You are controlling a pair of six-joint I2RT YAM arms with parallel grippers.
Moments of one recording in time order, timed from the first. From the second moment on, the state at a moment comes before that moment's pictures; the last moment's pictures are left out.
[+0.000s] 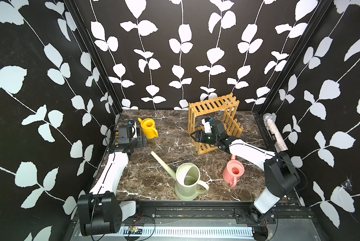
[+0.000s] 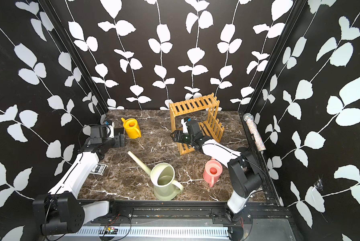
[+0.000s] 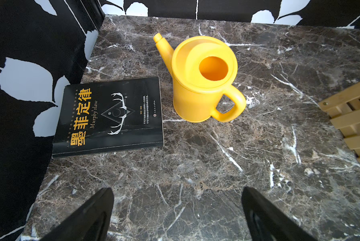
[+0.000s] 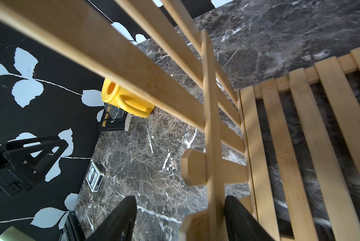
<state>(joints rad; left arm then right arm) 0.04 1.21 0.91 -0.40 0.01 0.00 0.58 1.70 1.16 -0.03 -0.33 0.61</state>
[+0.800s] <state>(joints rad) 0.04 1.21 0.91 -0.40 0.01 0.00 0.47 1.44 1.25 -0.40 -0.09 0.37</state>
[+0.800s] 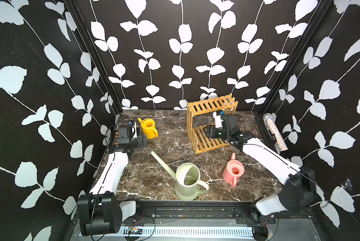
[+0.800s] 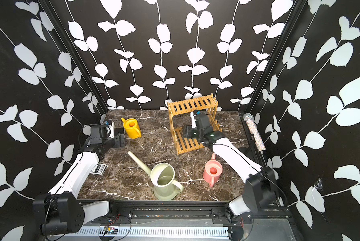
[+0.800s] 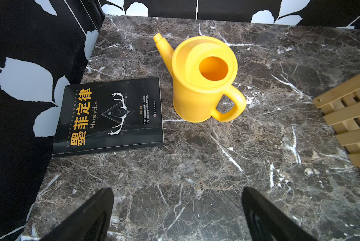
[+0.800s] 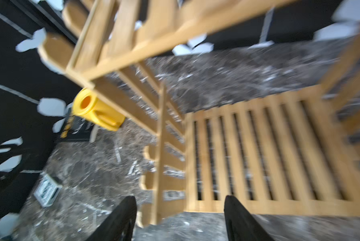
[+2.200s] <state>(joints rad) 0.04 1.21 0.91 -0.40 0.01 0.00 0.04 1.71 1.41 -0.58 -0.20 0.06</state>
